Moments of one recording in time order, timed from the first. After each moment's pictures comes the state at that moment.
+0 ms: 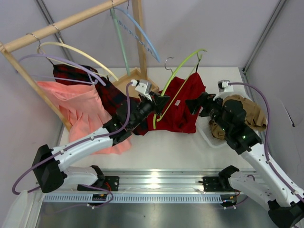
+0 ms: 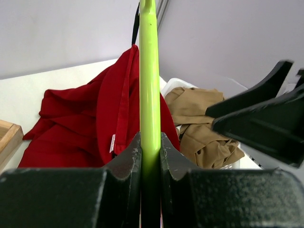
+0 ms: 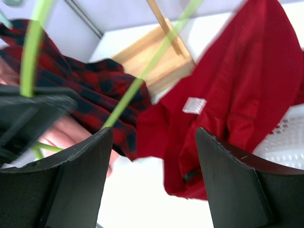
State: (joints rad) left arm -0.89 1.22 0.94 0.37 -0.15 -0.33; right arm 0.52 0.81 0.89 -0.19 0.03 0.48
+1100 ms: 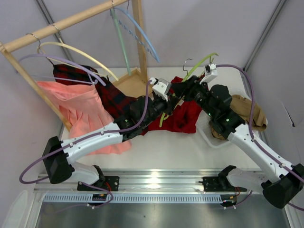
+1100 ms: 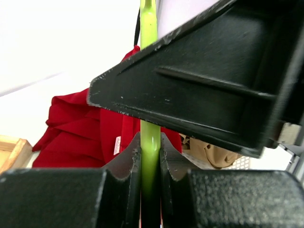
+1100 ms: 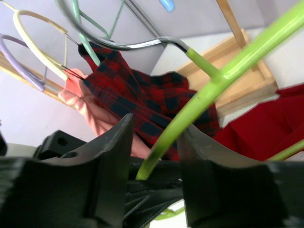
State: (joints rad) left arm -0.99 1.37 1.13 0.26 -0.21 -0.17; right arm 0.61 1.10 1.07 0.09 -0.03 0.67
